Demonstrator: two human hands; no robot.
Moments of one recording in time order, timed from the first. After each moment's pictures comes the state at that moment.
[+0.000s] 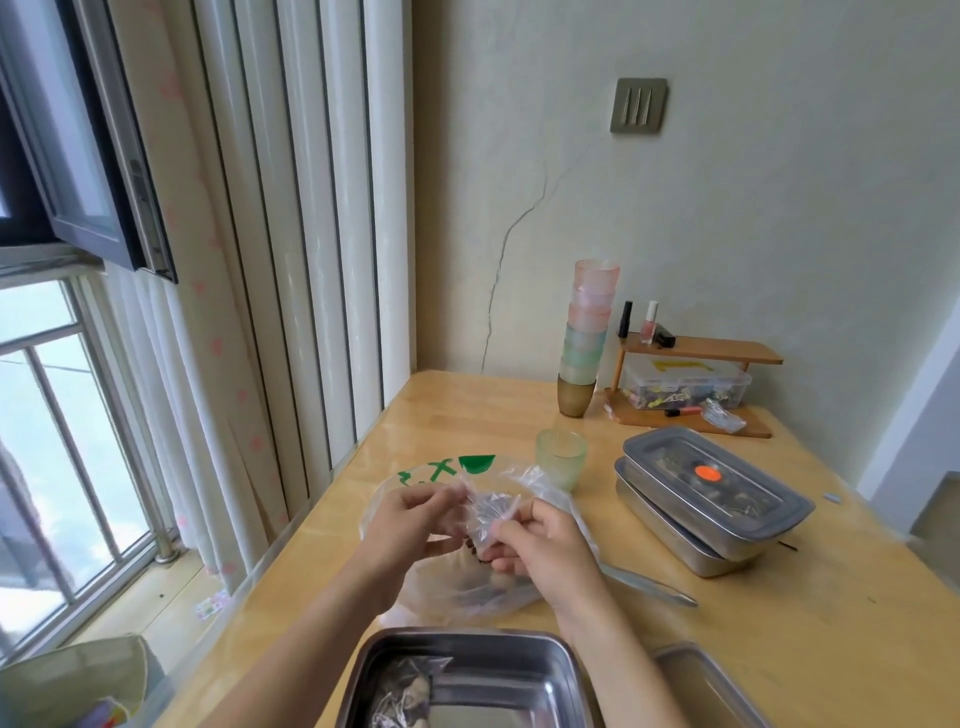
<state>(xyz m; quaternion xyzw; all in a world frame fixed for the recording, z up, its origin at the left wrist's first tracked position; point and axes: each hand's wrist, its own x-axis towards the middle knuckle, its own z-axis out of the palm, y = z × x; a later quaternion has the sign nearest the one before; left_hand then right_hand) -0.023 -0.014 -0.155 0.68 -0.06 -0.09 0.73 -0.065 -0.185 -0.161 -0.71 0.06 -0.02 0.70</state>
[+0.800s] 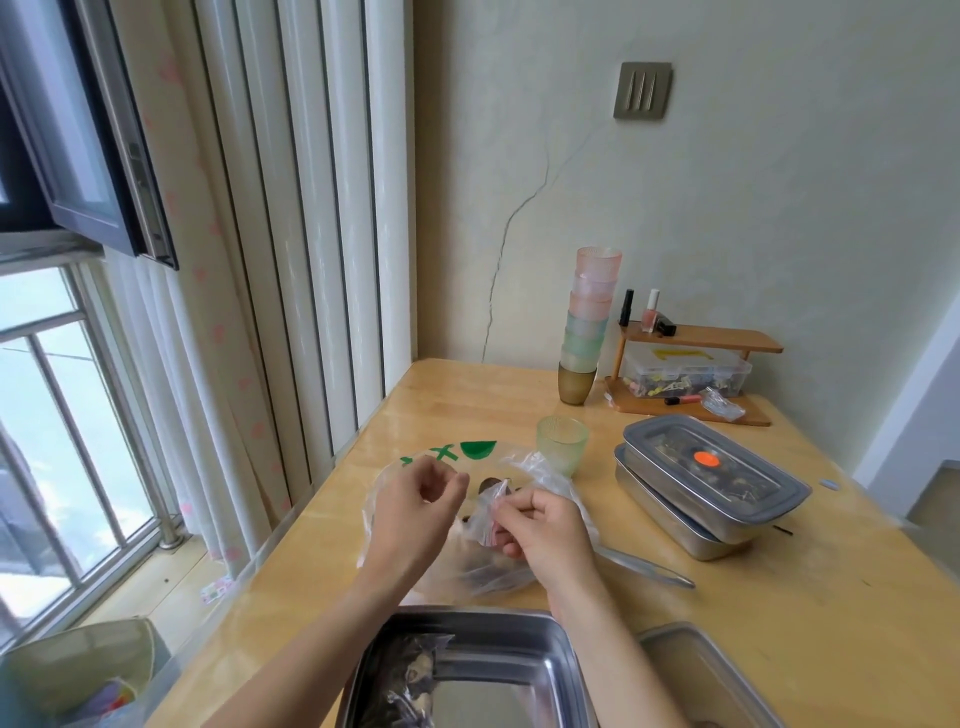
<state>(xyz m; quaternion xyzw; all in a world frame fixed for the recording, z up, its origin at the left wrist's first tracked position) -0.030 -0.025 -0.164 0.82 -0.07 0.16 0.54 -0.062 -0.180 -0.171 -0.71 0.09 -0.07 0.69</state>
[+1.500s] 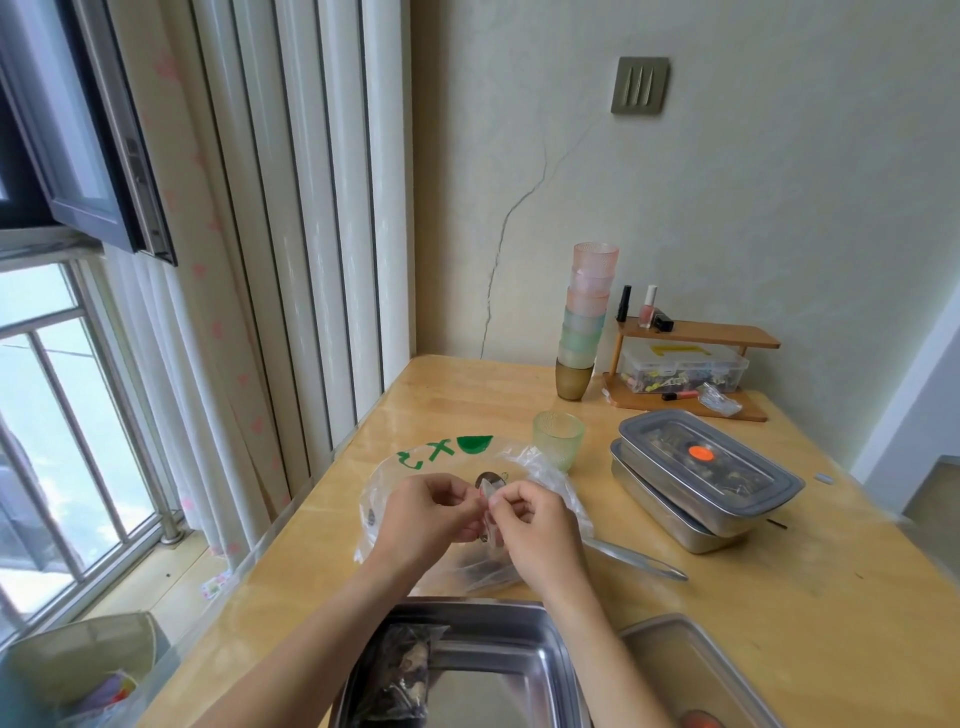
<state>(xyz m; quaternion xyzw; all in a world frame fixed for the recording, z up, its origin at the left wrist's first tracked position) -0.043 -0.034 -0.157 0.76 -0.07 -0.01 0.64 -0.064 -0.180 -0.176 -0.83 0.04 -0.14 0.54</state>
